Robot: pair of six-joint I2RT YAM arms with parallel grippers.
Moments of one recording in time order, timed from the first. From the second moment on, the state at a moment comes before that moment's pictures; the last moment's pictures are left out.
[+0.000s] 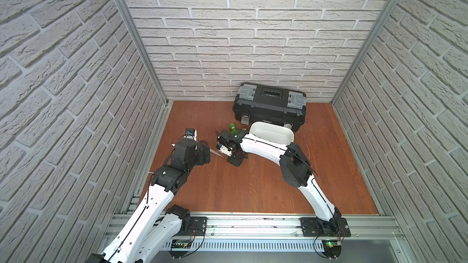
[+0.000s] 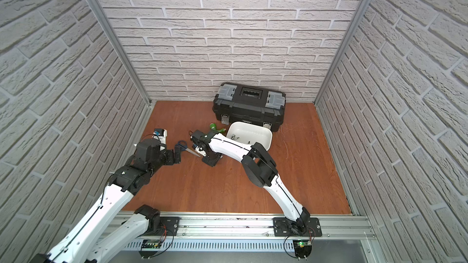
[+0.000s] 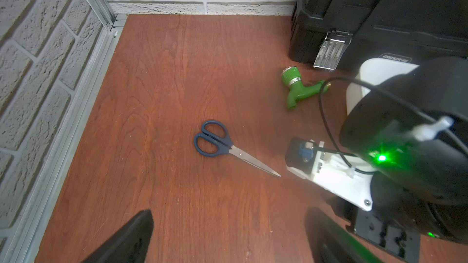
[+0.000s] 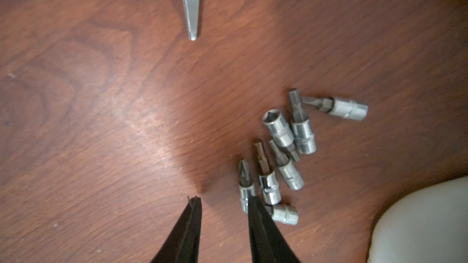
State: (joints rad) left arm -0.36 0.78 0.75 -0.63 -0.24 -0.22; right arm 0.87 2.36 2.02 -1.14 0.12 -0.14
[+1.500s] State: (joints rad) left arm -0.36 0.80 0.75 -0.63 -0.24 -0.22; right arm 0.86 2.40 2.06 -1.15 0.11 -0.15
